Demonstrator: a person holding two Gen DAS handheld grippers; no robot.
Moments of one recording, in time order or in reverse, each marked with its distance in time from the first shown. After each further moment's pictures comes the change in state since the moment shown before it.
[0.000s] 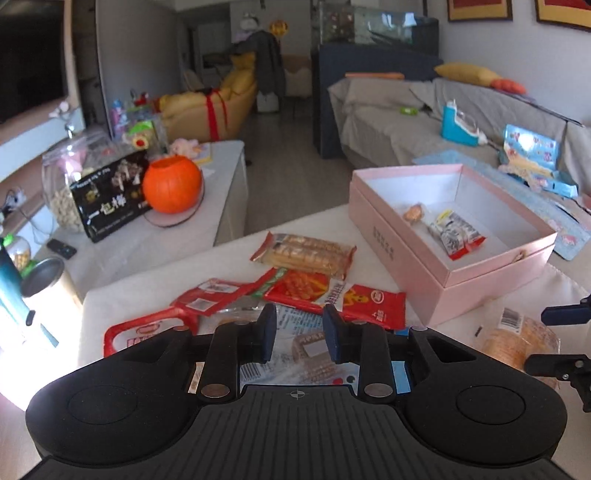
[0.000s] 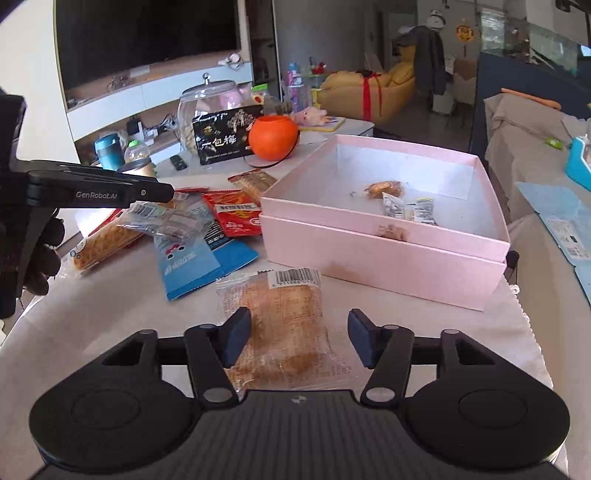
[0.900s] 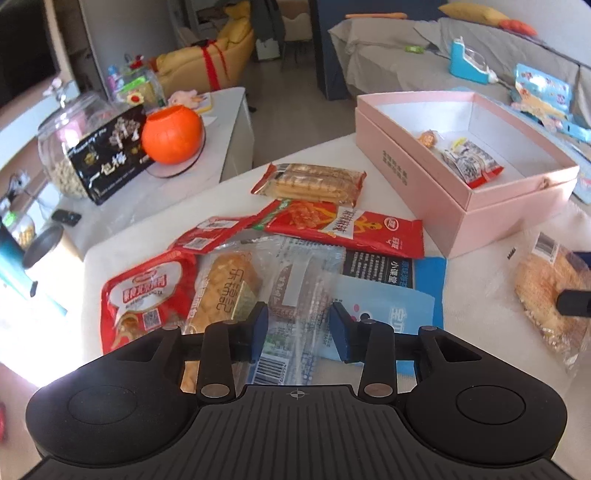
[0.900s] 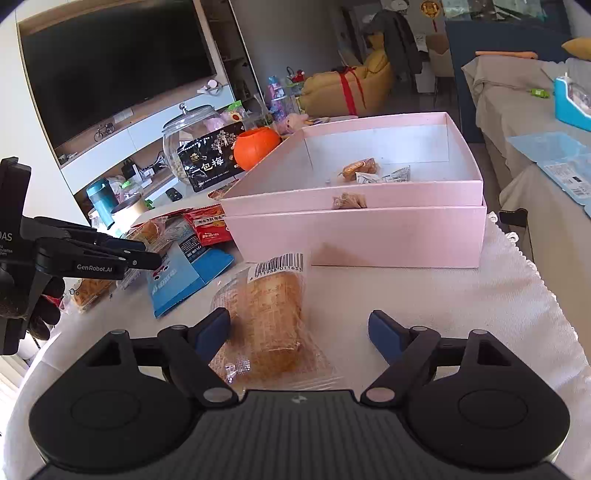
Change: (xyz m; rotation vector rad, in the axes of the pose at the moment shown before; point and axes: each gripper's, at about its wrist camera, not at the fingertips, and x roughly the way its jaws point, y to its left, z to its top) left arm 0.016 -0.002 -0.018 0.024 0.169 0.051; right arm 0.013 -0.036 -0.017 0.190 -0.024 0.076
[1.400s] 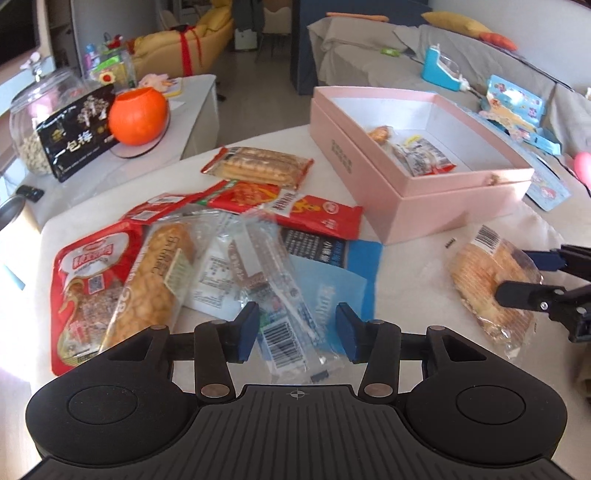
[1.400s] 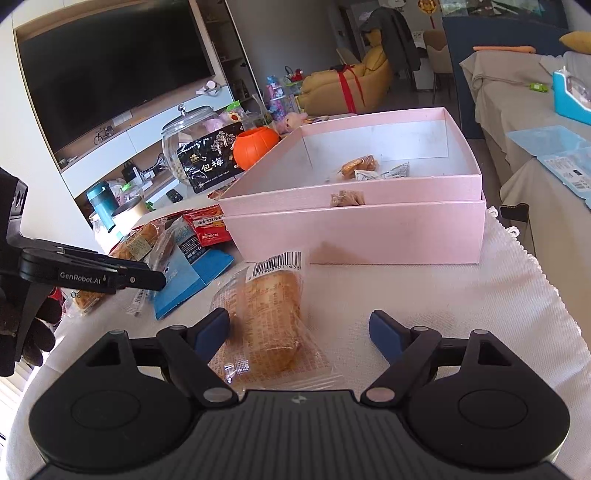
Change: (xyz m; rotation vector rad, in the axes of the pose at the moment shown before) left arm -0.011 -0.027 -0.017 -0.003 0.011 -0.132; right arm 0.000 -0.002 -0.001 0.016 0.001 0.007
